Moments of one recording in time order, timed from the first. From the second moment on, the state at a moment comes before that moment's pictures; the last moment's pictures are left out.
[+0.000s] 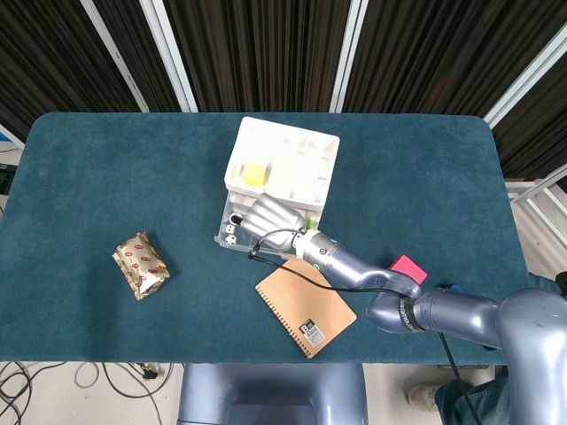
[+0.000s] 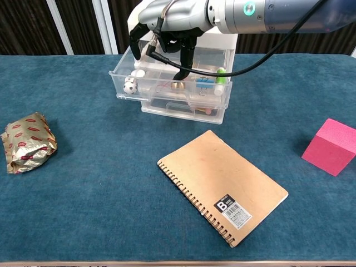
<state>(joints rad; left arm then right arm) -0.02 -0.90 -0.01 -1.63 1.43 1.45 -0.03 1.27 -1.41 0.15 -1.41 -1.29 0.74 -0.30</state>
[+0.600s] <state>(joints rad) -0.02 -0.90 -0.01 -1.63 1.43 1.45 -0.03 1.25 -1.43 0.12 -1.35 -1.41 0.74 -0.26</state>
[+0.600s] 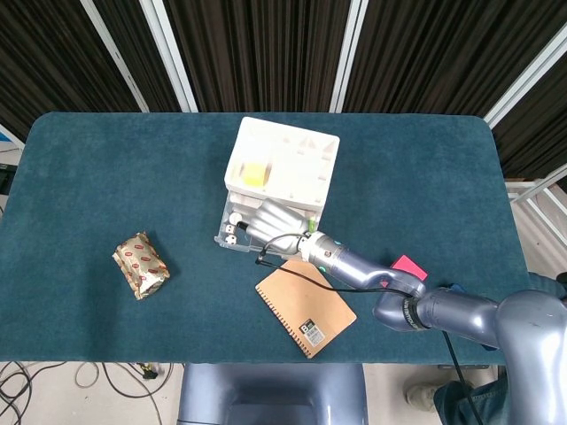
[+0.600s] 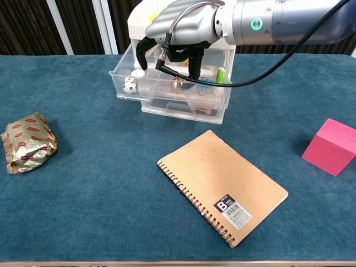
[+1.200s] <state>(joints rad) -0.02 -0.90 -0.01 -1.63 1.43 1.45 -0.03 1.25 -1.44 0.13 -1.34 -1.43 0.70 -0.28</state>
